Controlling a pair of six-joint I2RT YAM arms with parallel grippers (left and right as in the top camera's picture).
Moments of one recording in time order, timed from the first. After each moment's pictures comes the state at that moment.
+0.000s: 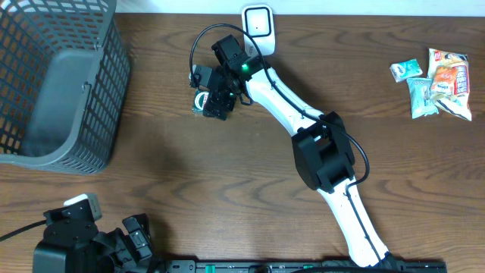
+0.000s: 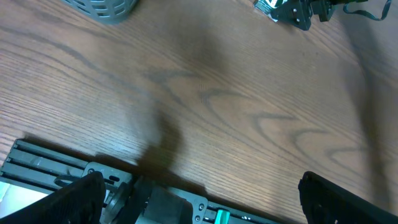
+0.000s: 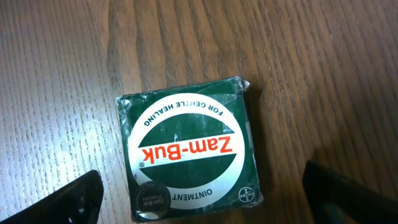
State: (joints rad) left arm -0.22 0.58 1.29 -1.67 -0.09 -0.59; right arm 0.59 2.55 2.21 -0.78 -0.37 -0.62
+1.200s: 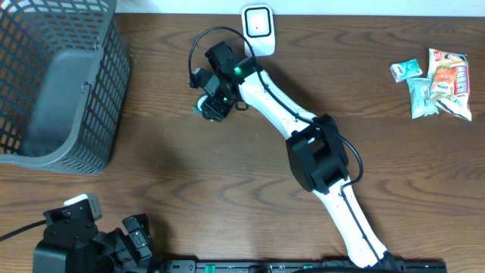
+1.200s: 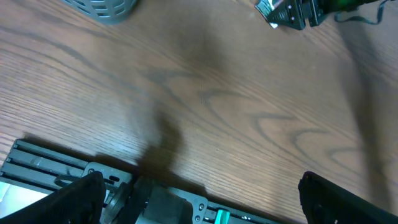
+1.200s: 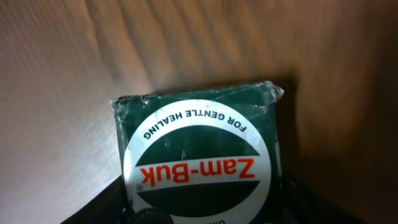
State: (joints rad) left arm -0.22 0.58 1.29 -1.67 -0.09 -0.59; right arm 0.63 2.58 2.27 -0.92 -0.31 -0.30
